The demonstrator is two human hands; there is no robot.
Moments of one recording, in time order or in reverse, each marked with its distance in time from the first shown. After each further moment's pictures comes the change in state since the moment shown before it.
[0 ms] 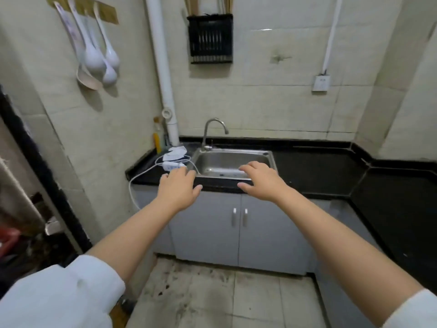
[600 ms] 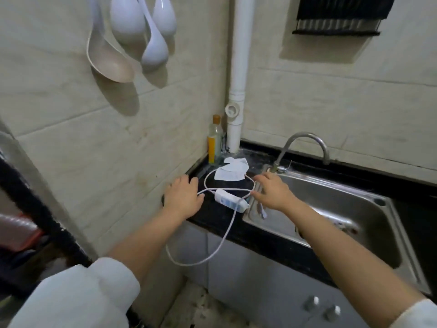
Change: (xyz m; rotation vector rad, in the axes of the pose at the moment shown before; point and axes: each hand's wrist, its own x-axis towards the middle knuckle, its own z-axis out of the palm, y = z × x) left_hand 0.336 -0.256 0.138 -0.073 -0.194 -0.353; right_hand 0.477 -0.060 0.146 0.095 -0.226 -0.106
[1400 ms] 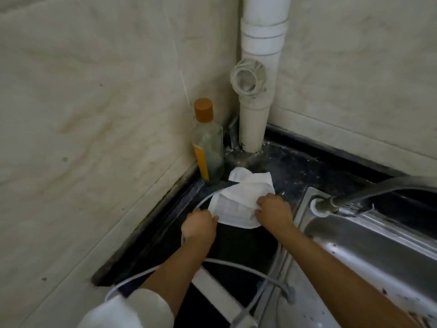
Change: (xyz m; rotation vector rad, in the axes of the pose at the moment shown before) left_hand 0.334 0.059 0.186 -0.084 -0.450 -0.393; right_hand 0.362 0.123 0.158 -0.019 -0.271 0.035
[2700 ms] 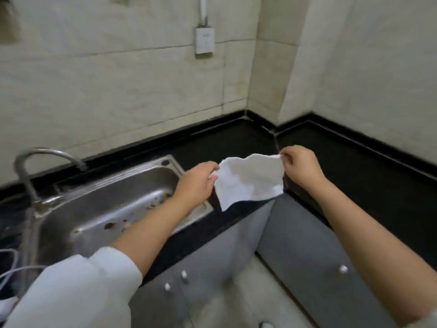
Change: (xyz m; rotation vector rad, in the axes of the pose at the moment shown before) left_hand -0.547 0.230 0.087 -0.180 0.131 1.701; right_hand -0.743 0.236 -0.044 0.235 0.950 1.002
